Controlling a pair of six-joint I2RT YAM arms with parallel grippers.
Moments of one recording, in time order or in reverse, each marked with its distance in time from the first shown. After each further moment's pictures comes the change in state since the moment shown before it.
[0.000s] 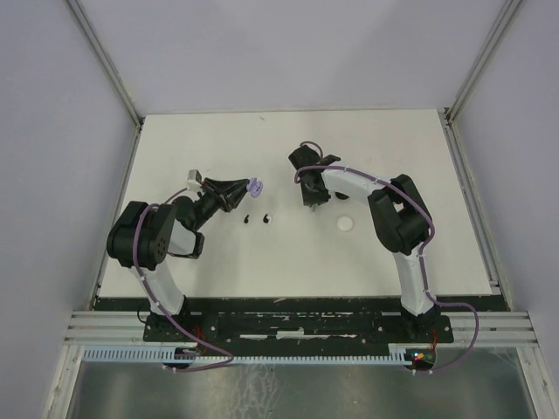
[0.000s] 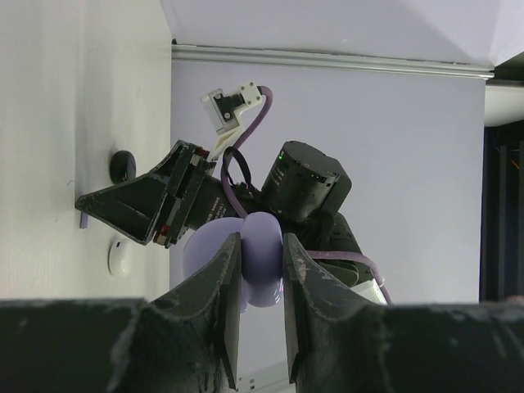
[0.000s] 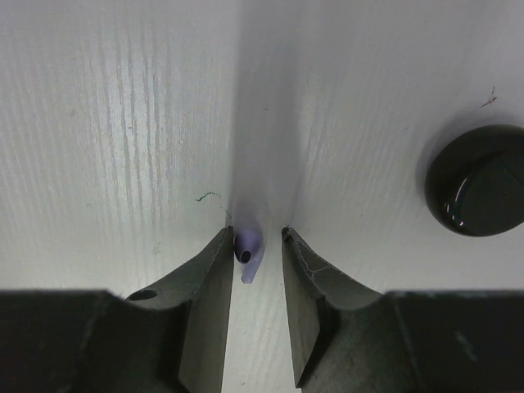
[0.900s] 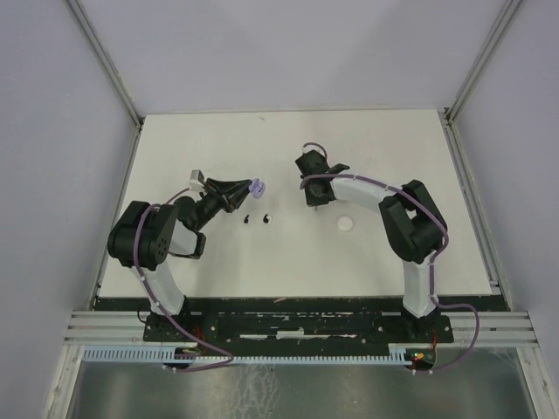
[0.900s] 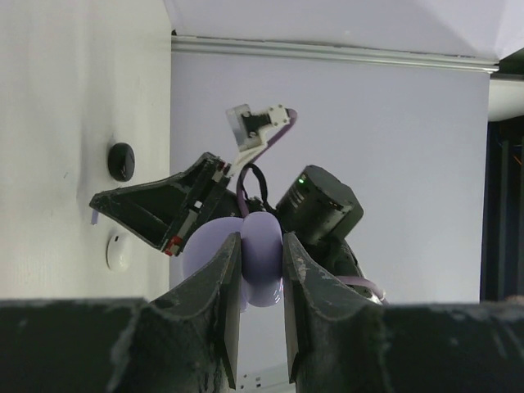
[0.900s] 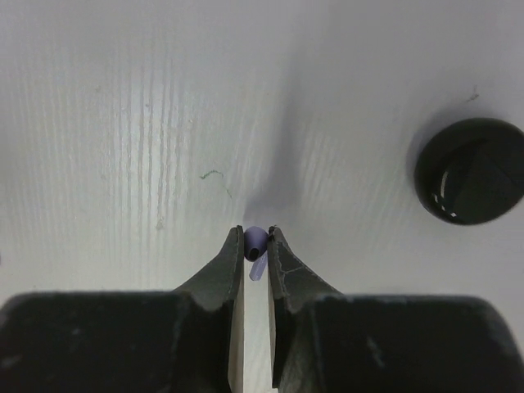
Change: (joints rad) left arm -0.011 0.000 0.000 -0.001 -0.002 0.000; right arm 0.000 -0.085 -0.132 0.143 -0.012 -0.028
